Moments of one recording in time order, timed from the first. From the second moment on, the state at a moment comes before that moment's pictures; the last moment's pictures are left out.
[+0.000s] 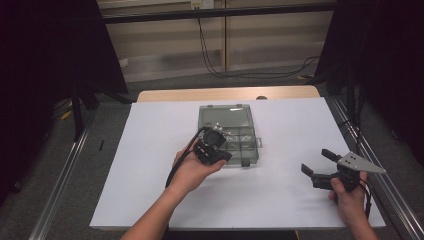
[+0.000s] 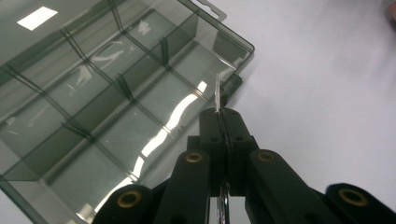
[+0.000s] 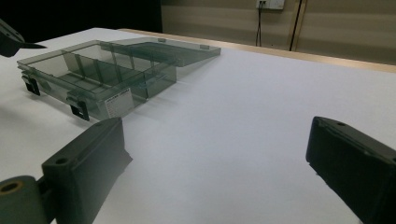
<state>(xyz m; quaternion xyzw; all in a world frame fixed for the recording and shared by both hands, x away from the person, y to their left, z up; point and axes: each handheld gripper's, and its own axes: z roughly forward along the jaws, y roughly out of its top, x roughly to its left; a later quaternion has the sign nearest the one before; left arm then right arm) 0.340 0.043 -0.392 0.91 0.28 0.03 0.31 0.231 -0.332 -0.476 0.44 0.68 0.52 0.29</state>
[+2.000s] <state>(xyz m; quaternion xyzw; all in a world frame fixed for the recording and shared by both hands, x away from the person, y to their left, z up) 0.423 0.042 -0.404 0.89 0.33 0.03 0.33 0.230 -0.334 -0.476 0.44 0.67 0.52 0.29</state>
